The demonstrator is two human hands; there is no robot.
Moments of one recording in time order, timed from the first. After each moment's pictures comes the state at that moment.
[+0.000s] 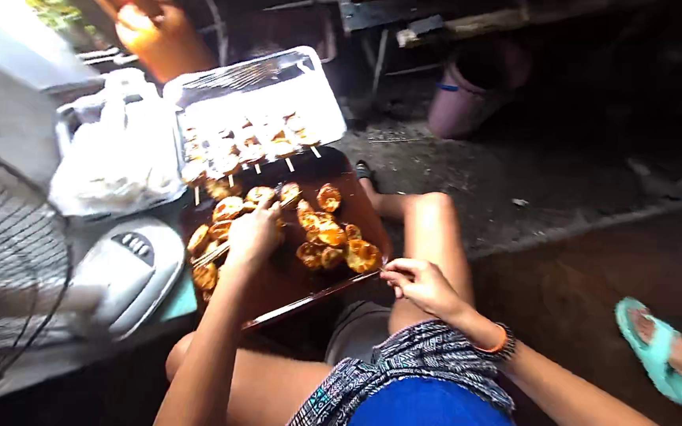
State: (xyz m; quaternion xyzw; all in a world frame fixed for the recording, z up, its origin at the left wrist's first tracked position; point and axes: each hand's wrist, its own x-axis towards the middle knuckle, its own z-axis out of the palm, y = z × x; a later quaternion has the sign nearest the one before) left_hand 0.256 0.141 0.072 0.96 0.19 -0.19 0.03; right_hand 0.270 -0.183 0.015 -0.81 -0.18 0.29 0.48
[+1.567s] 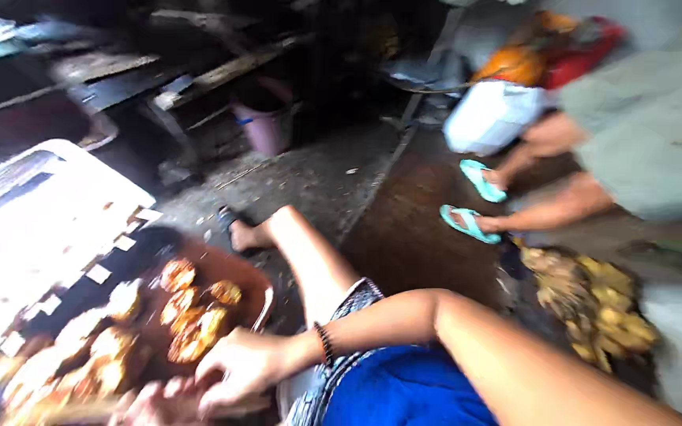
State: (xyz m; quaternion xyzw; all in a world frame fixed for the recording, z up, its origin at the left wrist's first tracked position) left_hand 0.152 0.037 0.037 0.56 0.25 0.23 0.75; right_hand 0.230 -0.093 0.046 -0.72 -0.37 0.21 0.54
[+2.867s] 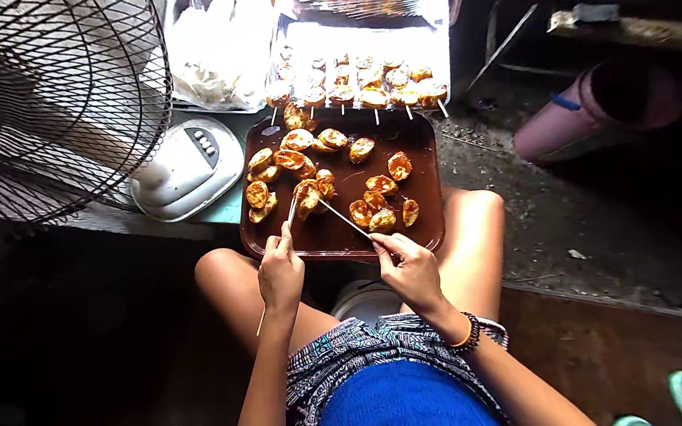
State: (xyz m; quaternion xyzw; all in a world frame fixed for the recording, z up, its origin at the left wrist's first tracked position) left_hand 0.070 0.082 -0.005 0.85 0.46 0.16 0.20; right_hand 0.222 -0.088 0.004 -0.85 -0.38 0.06 0.36
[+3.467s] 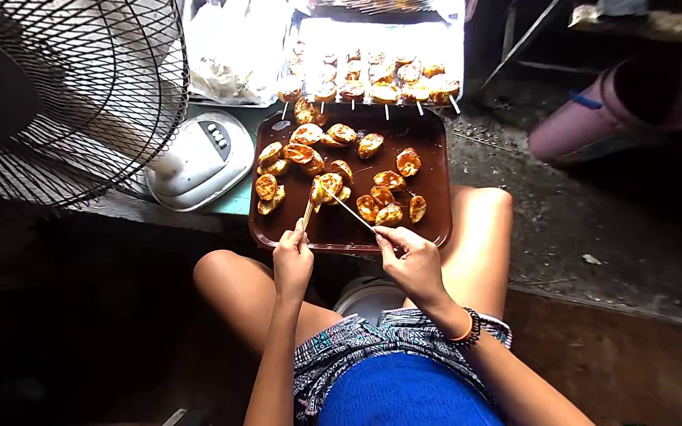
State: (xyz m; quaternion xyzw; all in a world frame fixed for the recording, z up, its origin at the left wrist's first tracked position) left_hand 0.070 0.082 -0.018 0.81 0.46 0.16 0.32; right_hand 0.219 -0.083 0.011 -0.85 -0.35 0.09 0.38
